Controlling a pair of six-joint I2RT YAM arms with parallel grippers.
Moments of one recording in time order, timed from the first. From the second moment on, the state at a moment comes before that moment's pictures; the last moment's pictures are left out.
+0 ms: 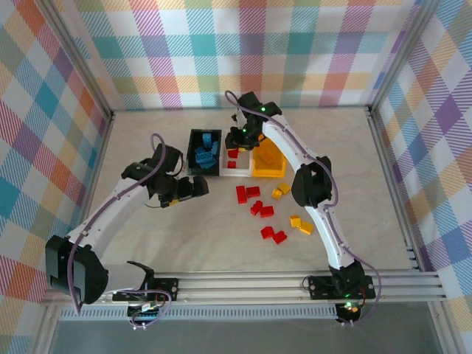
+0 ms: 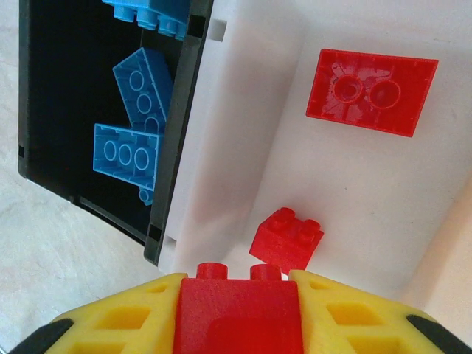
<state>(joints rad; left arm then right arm) -0.37 1.28 1.07 -0.95 0.21 -0.58 0.53 2.53 2.58 -1.19 -0.37 0.37</state>
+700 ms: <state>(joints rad) -0.37 1.28 1.06 -0.92 0.24 -0.56 0.53 2.37 2.37 -1.22 -0.34 0.35</state>
